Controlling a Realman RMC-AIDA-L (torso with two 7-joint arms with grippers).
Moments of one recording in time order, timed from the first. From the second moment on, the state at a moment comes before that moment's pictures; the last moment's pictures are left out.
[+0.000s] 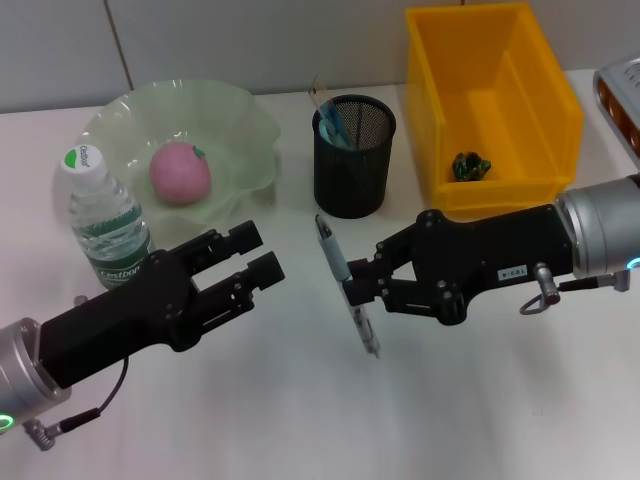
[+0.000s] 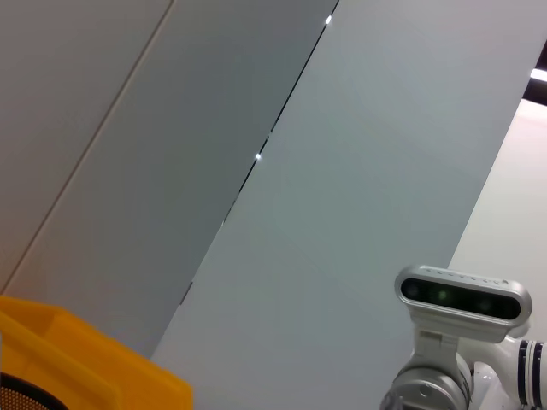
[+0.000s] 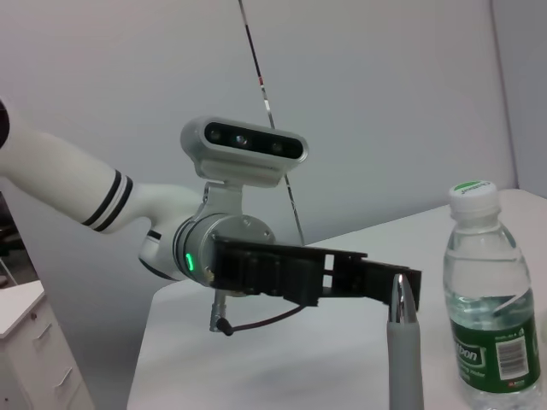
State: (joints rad) left arm -0.47 -2.07 0.89 0.22 1.49 1.76 -1.17; right arm 0.62 2.08 -0.83 -0.72 -1.97 -1.75 1.42
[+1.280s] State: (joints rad) left arm -0.53 -2.08 0.88 0.11 1.48 1.72 -0.98; right arm 0.71 2.08 -0.87 -0.57 -1.95 -1.66 1.32
